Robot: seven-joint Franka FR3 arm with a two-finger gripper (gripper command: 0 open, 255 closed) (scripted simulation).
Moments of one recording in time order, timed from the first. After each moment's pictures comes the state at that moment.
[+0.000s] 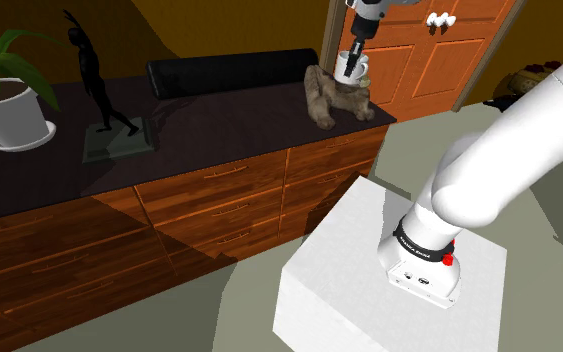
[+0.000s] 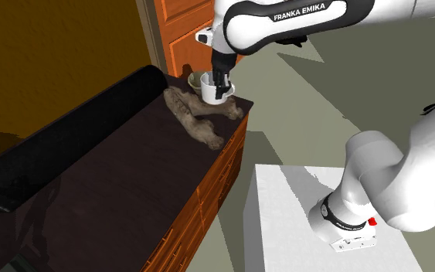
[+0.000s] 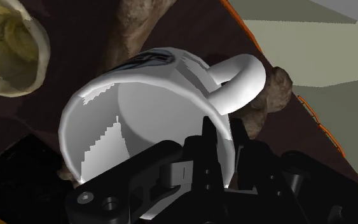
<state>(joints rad) 0.02 -0.28 -0.60 -2.16 -0.13 2.05 -0.85</state>
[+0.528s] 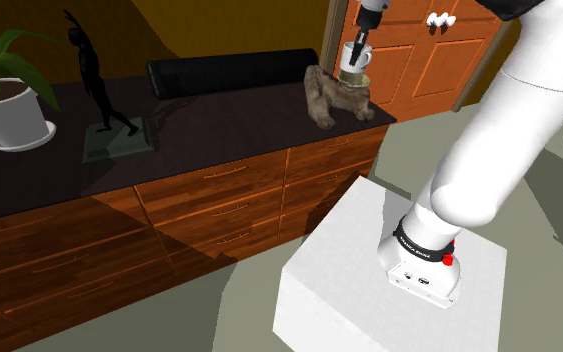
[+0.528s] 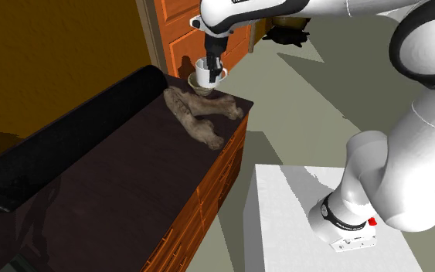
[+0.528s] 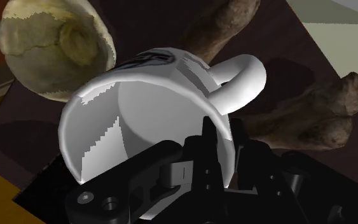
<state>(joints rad) 0.00 0.03 -0.75 -1.86 0.09 1.99 -1.10</state>
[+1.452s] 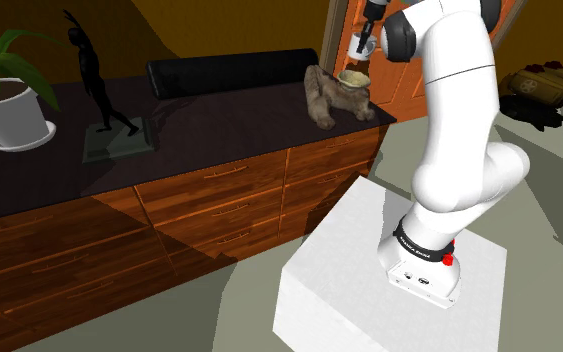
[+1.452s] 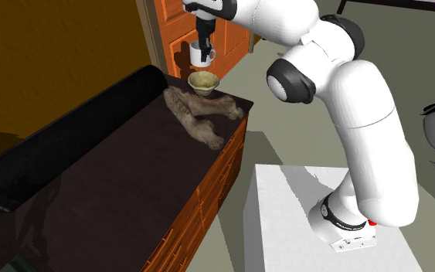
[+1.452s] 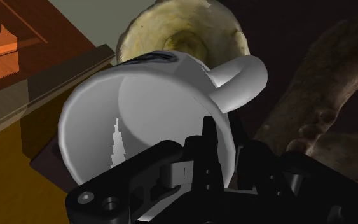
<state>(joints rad) -0.47 0.70 -0.69 -1.00 0.51 1.67 -1.37</state>
